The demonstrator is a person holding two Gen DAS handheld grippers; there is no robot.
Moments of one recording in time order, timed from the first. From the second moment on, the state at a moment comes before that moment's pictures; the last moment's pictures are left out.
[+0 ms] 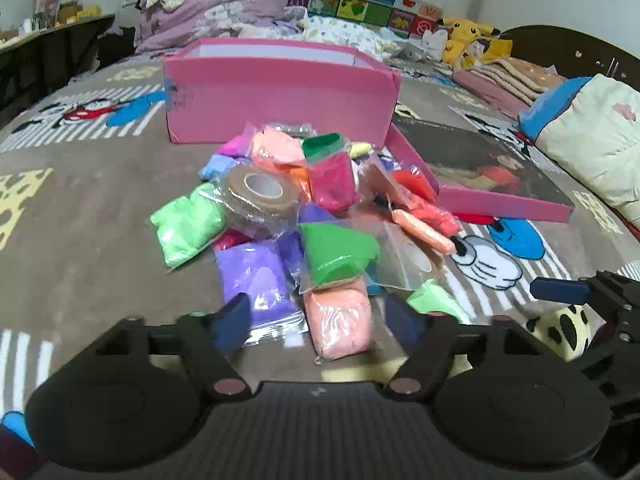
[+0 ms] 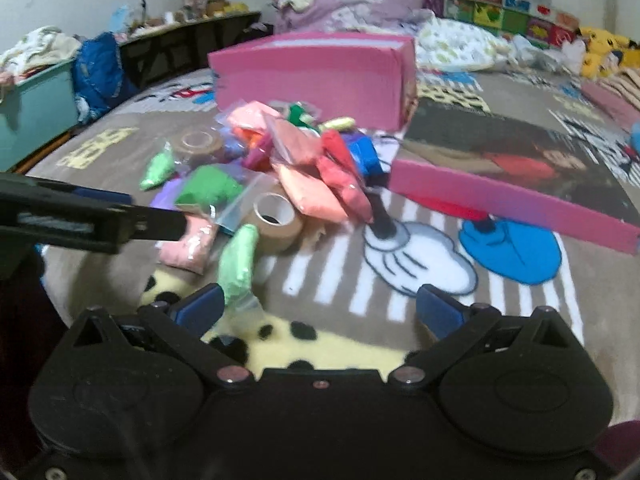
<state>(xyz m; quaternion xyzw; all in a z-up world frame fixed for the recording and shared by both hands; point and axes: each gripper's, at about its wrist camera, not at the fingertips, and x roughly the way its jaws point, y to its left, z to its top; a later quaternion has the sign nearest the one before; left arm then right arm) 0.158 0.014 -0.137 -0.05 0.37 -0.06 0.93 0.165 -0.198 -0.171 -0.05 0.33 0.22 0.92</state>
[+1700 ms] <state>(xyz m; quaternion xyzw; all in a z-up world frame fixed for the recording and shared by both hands) 0.156 0.026 -0.104 -0.08 0.36 -0.06 0.93 0.178 -0.176 -0.184 -0.07 0.30 0.30 0.90</state>
